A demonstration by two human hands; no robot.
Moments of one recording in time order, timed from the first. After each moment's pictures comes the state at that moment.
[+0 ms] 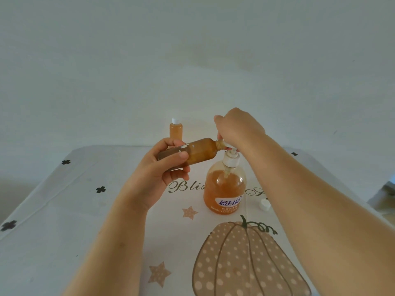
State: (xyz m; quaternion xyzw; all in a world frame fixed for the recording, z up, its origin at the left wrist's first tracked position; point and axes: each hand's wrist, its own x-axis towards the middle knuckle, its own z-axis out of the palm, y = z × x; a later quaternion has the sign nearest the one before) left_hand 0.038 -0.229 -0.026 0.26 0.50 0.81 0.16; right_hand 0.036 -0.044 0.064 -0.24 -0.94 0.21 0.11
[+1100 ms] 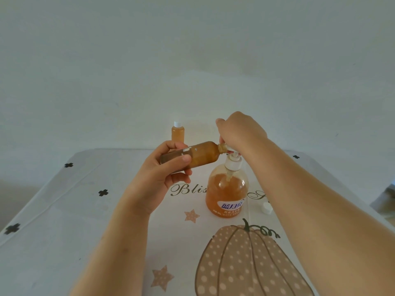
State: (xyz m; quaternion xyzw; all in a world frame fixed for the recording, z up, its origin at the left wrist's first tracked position) left_hand 0.040 -0.230 -0.026 0.26 0.52 0.80 0.14; right_hand 0.036 -0.044 0.062 -0.24 -0.94 0.21 0.12
